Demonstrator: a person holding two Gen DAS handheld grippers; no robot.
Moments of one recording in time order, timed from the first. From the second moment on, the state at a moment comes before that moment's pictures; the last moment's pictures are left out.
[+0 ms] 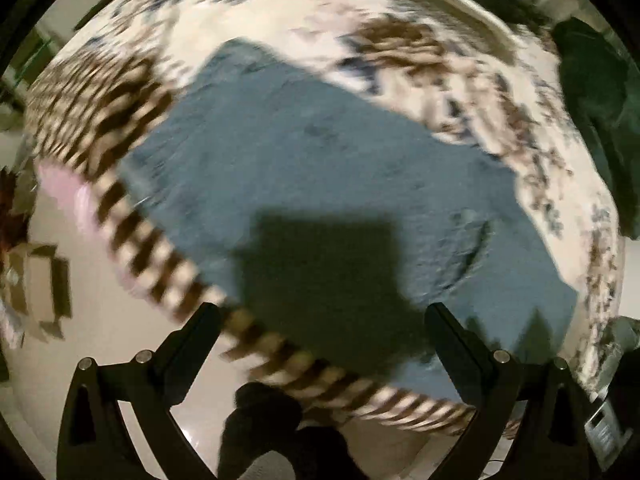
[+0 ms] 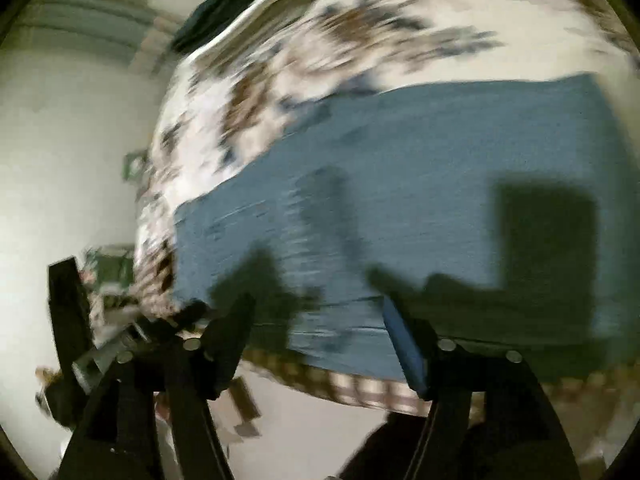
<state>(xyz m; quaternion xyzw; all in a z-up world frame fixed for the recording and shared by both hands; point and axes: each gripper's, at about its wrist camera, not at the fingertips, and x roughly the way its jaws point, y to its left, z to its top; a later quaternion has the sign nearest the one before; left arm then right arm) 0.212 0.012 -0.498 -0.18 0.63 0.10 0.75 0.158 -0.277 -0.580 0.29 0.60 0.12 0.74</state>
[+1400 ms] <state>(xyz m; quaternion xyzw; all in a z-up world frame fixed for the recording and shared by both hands) 0.178 0.162 -0.535 -0.42 0.52 0.20 0.72 0.186 -0.259 -0.589 0.09 0.67 -0.02 0.74</state>
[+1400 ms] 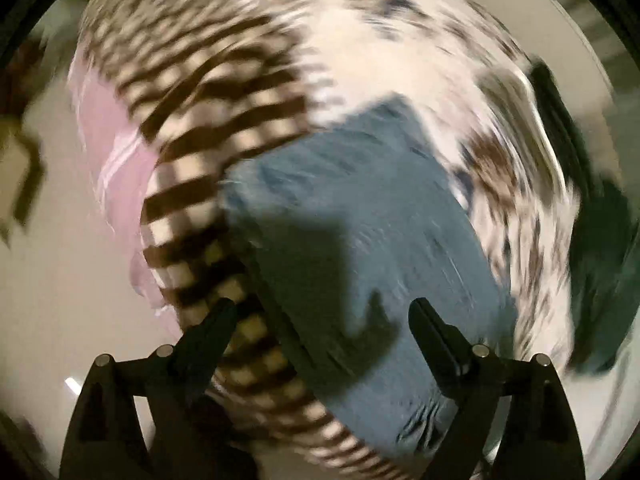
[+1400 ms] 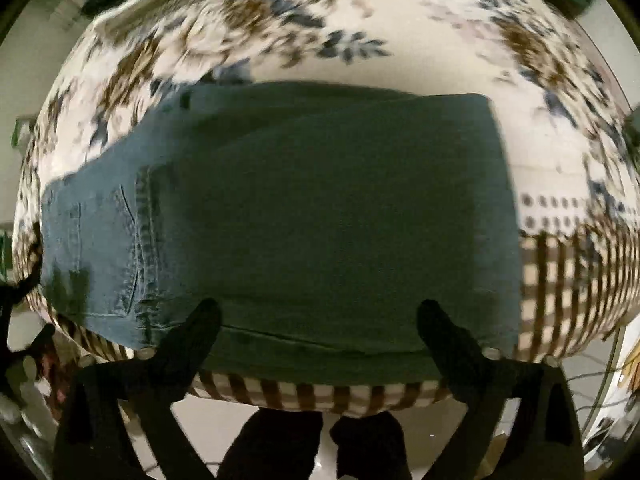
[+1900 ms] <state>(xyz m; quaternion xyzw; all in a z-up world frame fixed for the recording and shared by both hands) 0.138 0.200 -0.588 -0.57 0.40 0.14 0.71 0.216 -0.200 -0.635 0.07 0.71 -0.05 0.70</state>
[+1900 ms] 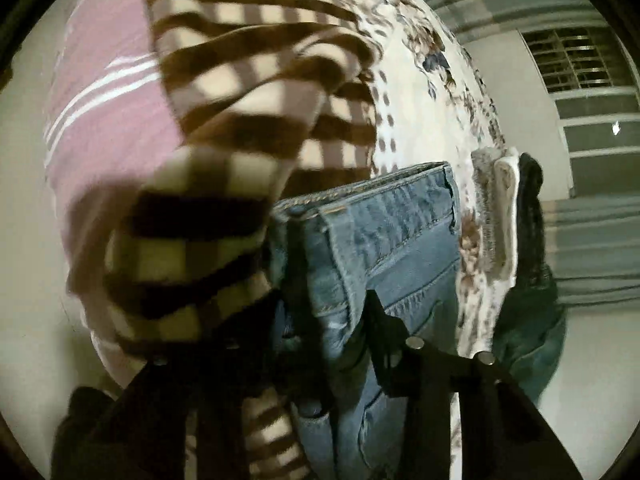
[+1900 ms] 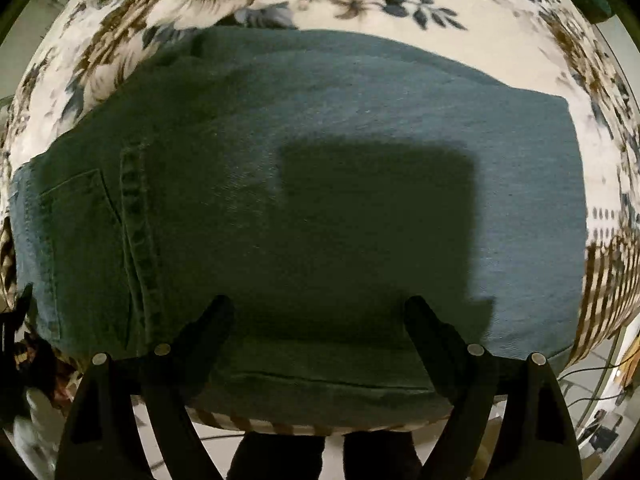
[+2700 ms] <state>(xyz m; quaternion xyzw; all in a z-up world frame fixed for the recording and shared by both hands) 0.175 0.162 -0.507 -0.42 0.39 0.16 0.80 0.211 -0.196 -0.640 0.11 0.70 -0.02 0.71</state>
